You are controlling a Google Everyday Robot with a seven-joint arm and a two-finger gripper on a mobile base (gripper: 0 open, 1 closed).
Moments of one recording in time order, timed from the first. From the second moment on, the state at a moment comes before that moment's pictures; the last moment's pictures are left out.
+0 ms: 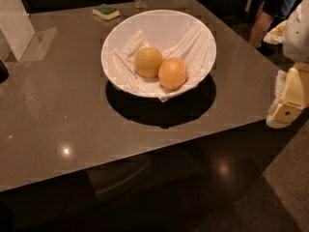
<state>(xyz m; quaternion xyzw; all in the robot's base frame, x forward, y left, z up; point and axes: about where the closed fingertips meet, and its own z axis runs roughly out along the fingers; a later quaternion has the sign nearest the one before) 0.438 -0.217 0.976 -0.60 0.78 -0.03 0.16</state>
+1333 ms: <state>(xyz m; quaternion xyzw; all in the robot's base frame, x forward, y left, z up) 0.528 -0.136 0.987 -0.63 0.74 0.06 0.25</state>
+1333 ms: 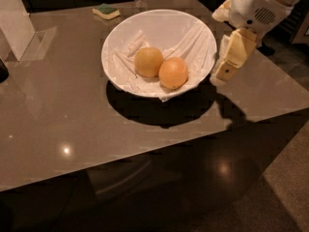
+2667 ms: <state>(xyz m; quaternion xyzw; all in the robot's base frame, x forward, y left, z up) 0.572 -0.072 0.947 -0.64 0.71 0.12 0.24</state>
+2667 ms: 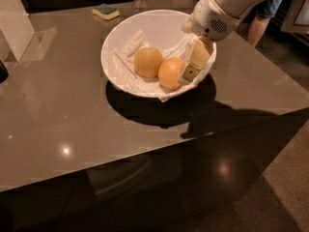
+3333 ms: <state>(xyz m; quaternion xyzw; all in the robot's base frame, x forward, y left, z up) 0.574 -0.073 0.944 -0.64 0.72 0.12 0.25</state>
